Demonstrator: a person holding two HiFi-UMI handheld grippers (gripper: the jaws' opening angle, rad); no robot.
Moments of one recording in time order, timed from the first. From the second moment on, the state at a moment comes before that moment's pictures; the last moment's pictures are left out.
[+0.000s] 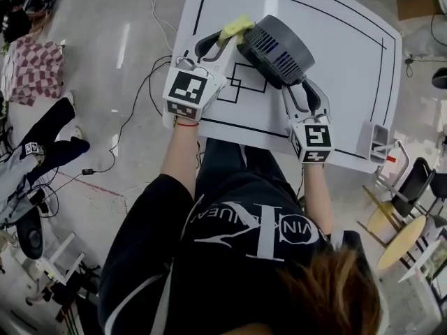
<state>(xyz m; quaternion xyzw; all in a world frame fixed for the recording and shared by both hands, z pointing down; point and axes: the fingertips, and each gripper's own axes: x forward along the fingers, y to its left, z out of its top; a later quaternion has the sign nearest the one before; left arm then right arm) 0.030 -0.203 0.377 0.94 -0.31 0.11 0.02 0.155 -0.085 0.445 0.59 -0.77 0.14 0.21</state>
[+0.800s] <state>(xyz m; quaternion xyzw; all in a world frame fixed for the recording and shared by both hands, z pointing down) 0.056 -0.157 0.438 0.92 -0.36 0.07 0.10 0.155 -0.083 0.447 0.55 -0.79 0.14 0.22</state>
